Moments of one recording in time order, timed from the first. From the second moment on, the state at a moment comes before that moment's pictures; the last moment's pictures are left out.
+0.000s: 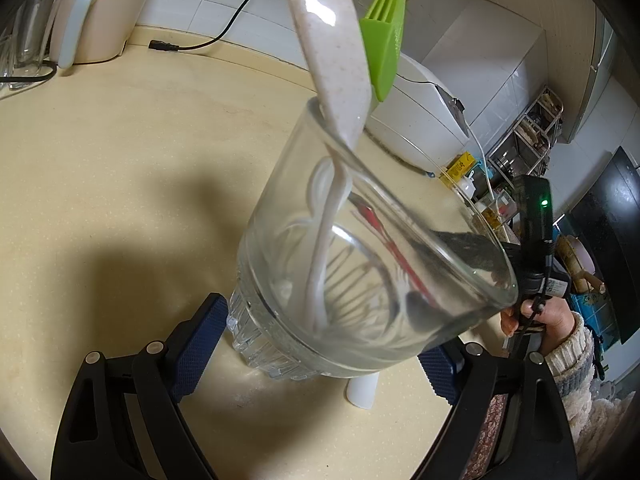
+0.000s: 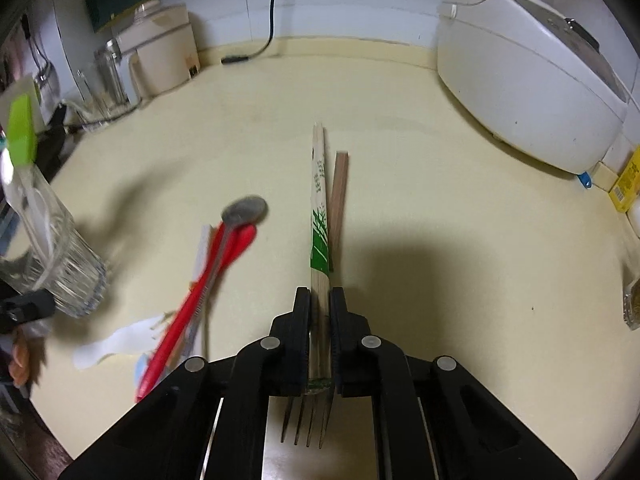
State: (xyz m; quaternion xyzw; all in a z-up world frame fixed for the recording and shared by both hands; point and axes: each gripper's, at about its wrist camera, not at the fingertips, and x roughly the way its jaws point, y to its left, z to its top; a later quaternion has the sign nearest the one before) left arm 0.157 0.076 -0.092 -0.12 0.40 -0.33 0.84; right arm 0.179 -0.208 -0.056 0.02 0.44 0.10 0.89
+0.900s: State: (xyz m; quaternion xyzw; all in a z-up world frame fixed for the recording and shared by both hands) left arm 0.158 0.076 -0.093 -0.12 0.40 -0.33 0.84; right arm 0.180 -0.275 -0.051 0.40 0.35 0.33 0.78
